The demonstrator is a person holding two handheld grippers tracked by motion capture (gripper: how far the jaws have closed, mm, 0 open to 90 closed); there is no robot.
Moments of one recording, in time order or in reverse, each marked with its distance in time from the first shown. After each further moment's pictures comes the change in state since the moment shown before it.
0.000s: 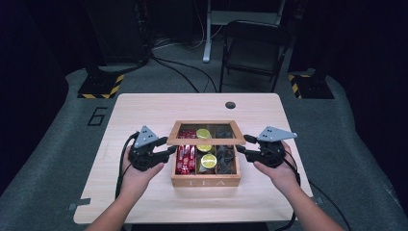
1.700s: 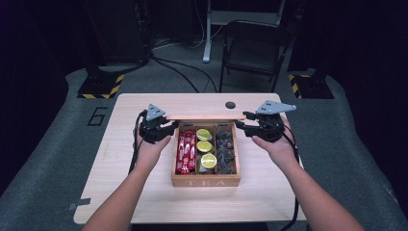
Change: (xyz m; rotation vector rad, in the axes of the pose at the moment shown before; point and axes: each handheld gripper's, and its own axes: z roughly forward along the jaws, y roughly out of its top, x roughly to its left) left arm 0.044 0.023 0.066 -0.034 0.103 -0.051; right arm -0.029 0.054 0.012 -0.017 -0.041 -0.005
